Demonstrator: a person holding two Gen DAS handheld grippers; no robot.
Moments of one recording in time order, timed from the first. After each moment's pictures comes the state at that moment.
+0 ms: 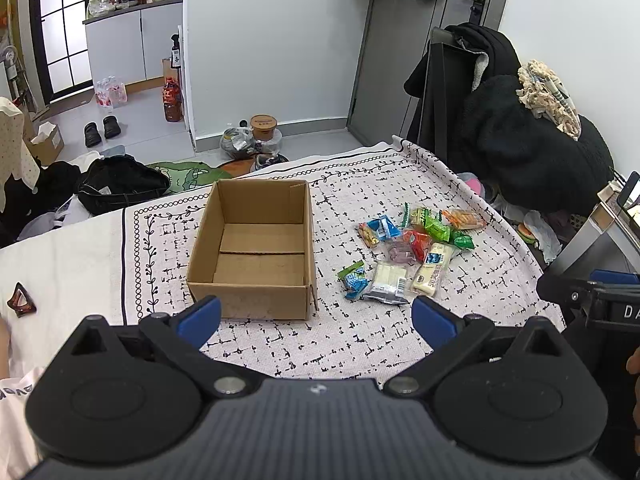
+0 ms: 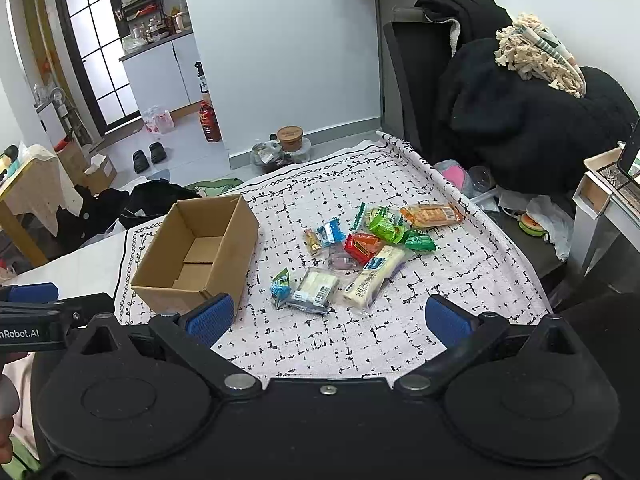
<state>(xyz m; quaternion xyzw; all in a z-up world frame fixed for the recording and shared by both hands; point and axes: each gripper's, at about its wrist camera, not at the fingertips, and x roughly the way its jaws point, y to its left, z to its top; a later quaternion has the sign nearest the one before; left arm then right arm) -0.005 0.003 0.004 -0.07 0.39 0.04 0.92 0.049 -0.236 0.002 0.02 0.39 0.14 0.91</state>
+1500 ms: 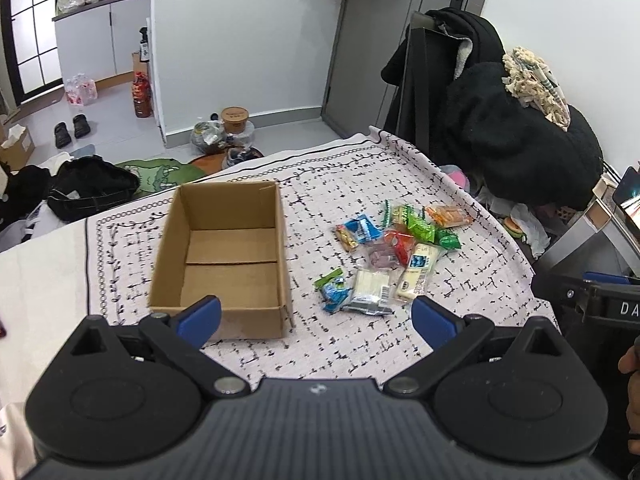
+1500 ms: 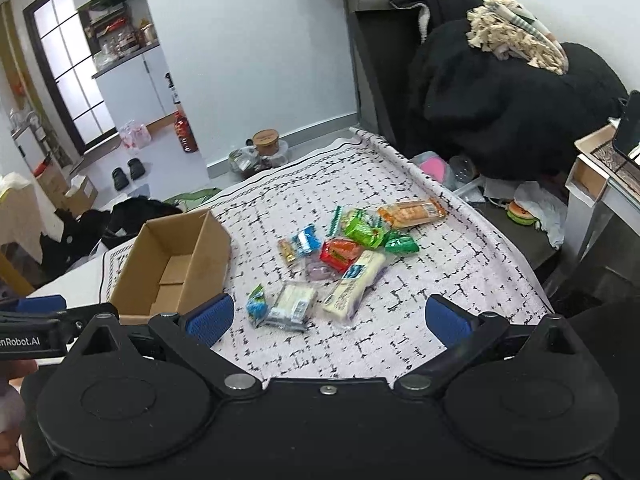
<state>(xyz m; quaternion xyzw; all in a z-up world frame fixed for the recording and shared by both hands) 0.046 -0.004 -0.014 -0.07 0.41 -0.01 0.91 0.083 -0.255 -0.017 0.06 0.39 0.10 0.91</state>
